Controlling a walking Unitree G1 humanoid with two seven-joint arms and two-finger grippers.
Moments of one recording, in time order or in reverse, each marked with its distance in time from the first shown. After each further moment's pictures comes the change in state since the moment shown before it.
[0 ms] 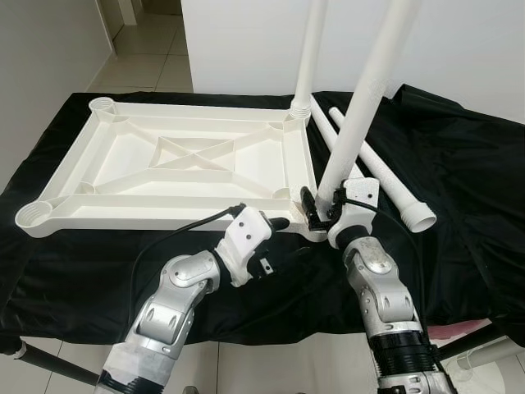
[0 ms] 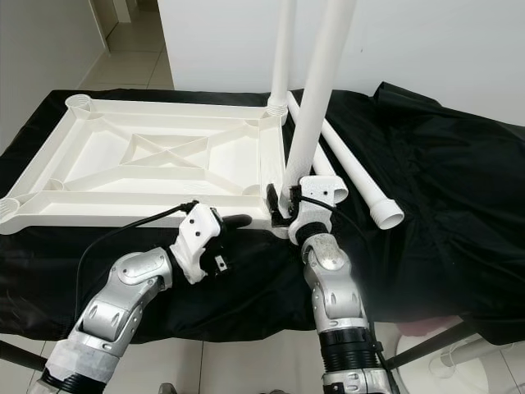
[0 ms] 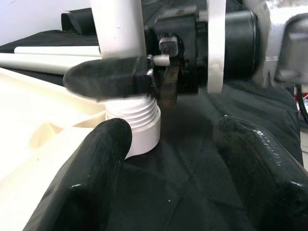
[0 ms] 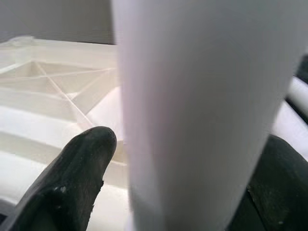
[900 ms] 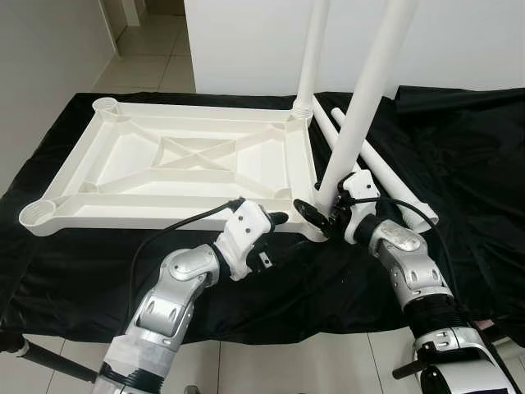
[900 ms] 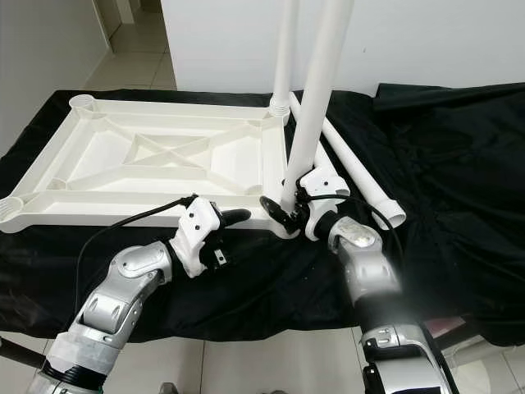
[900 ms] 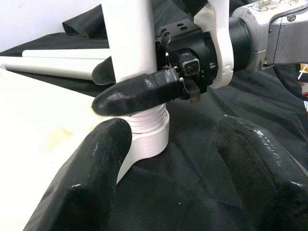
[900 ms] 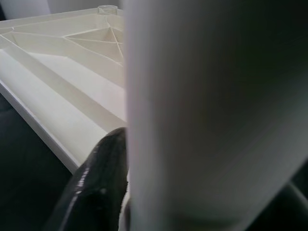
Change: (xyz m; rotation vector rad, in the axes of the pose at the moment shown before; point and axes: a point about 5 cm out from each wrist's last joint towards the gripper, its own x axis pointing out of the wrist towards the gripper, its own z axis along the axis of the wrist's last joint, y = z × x) left arm 0.001 0.007 0.003 0.012 -0.001 0.008; right arm 0.014 -0.025 -0.012 -0.103 0.069 0.405
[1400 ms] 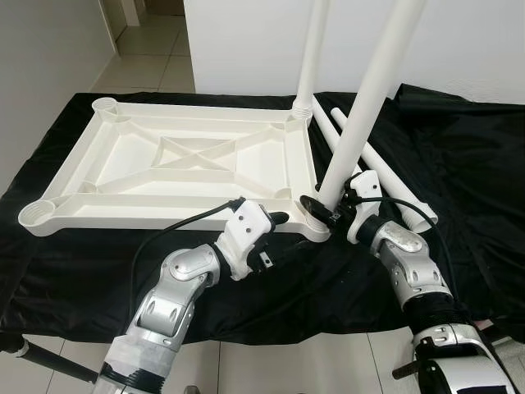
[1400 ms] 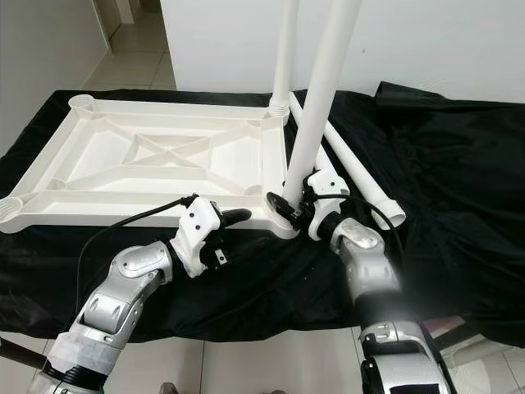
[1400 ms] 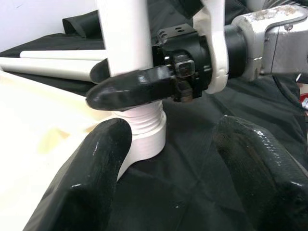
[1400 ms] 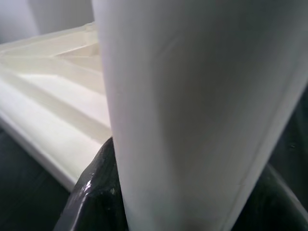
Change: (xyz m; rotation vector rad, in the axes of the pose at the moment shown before) left arm 0.001 -0.001 0.000 -0.003 -0.004 -0.001; right arm 0.002 0.000 -0.004 0.084 -0.056 -0.100
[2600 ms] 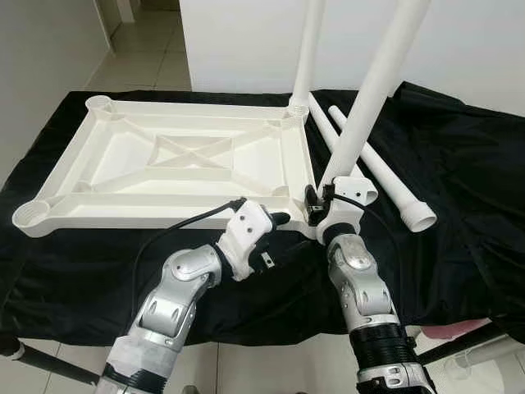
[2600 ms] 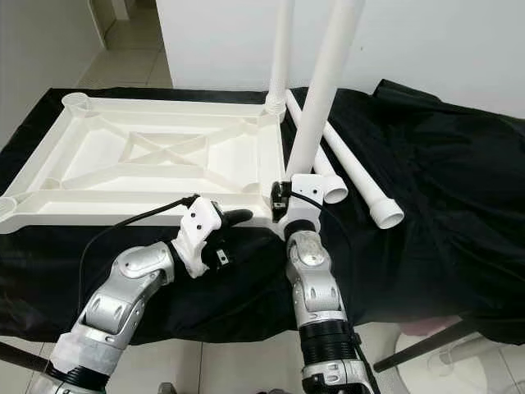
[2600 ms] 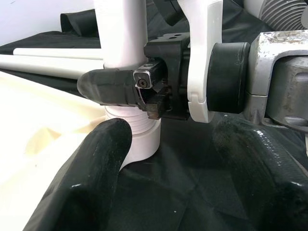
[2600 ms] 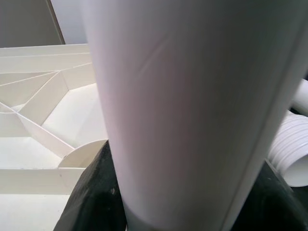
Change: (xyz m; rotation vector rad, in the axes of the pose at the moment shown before) left arm 0.002 -0.001 0.000 -0.015 -0.004 -0.001; right arm 0.008 0.048 0.008 0.143 -0.019 -0.599
